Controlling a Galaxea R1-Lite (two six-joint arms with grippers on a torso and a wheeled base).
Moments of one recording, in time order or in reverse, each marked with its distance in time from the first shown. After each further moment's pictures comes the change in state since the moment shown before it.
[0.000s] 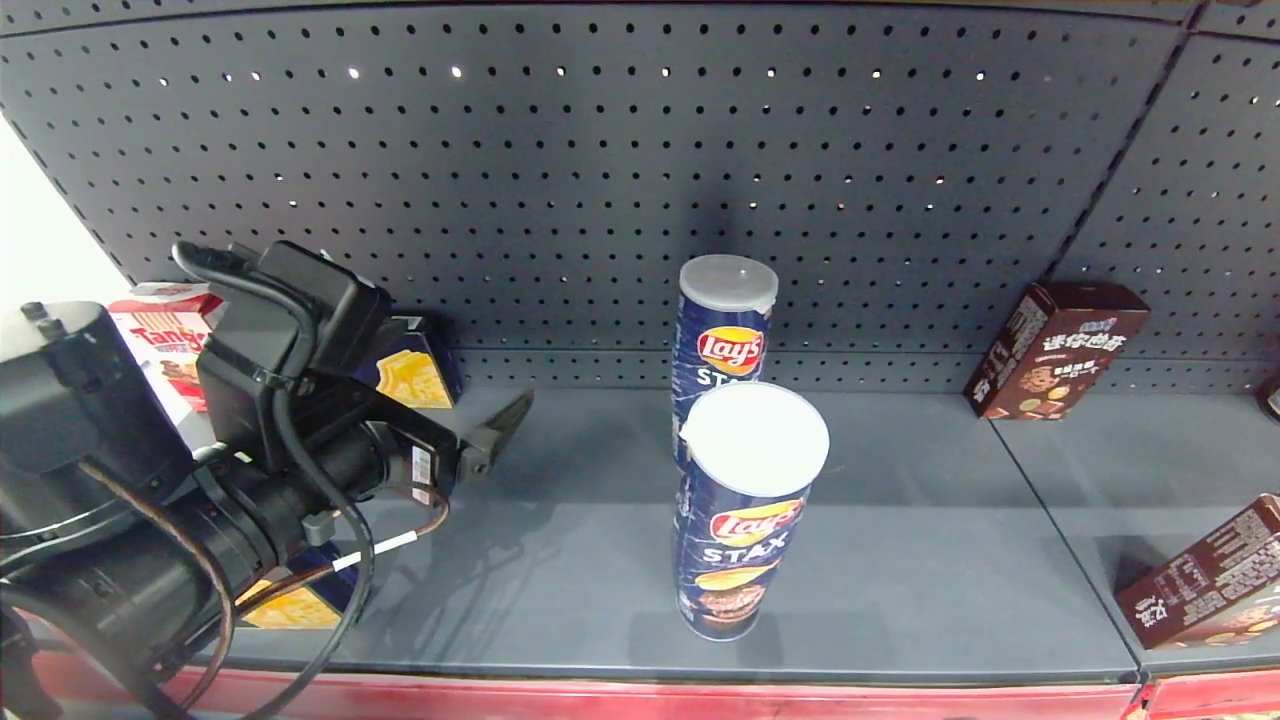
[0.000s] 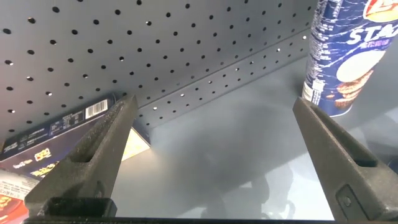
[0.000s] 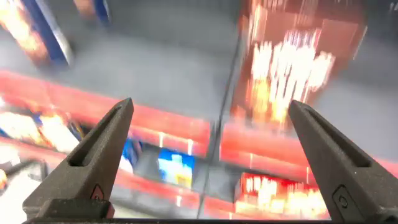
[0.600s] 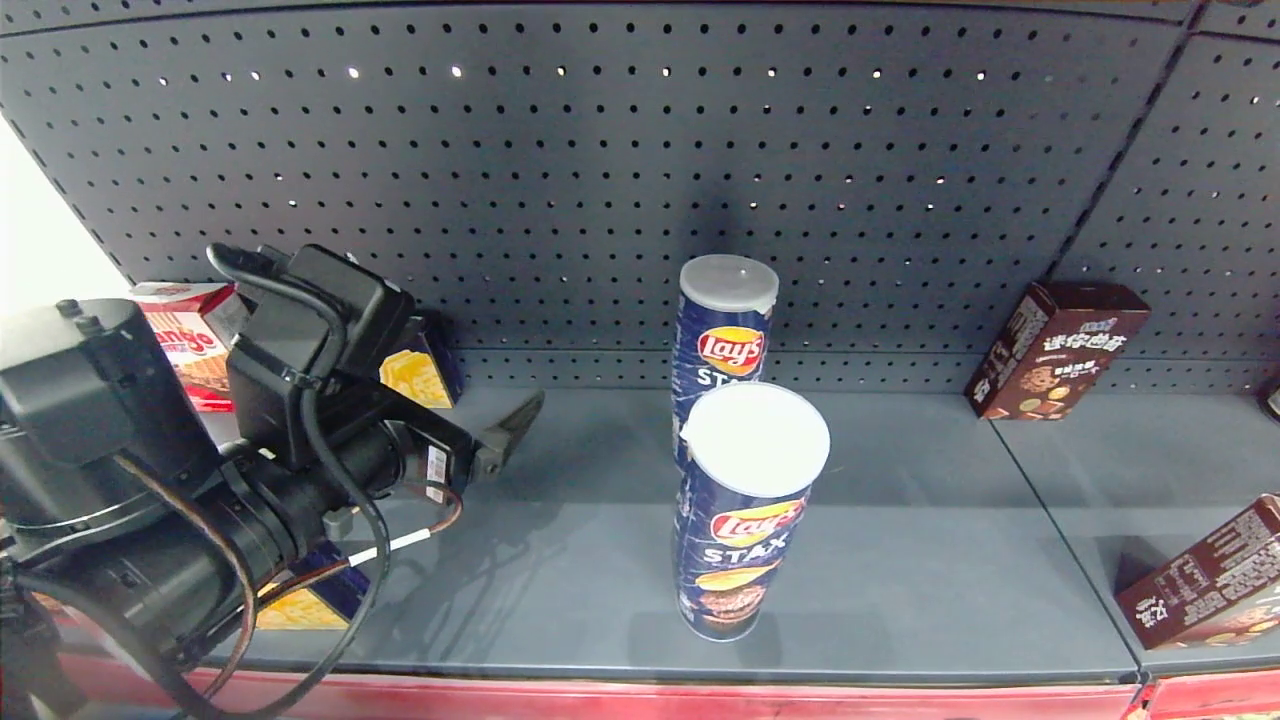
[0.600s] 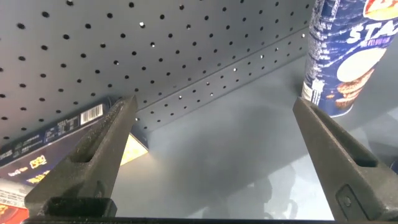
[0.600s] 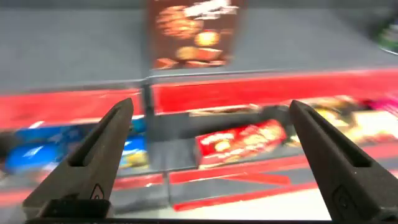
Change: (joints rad) left arm -0.006 0.026 -0.014 -0.001 -0.001 0.018; right arm -0.343 -0.038 0.130 -0.037 -0.088 0.068
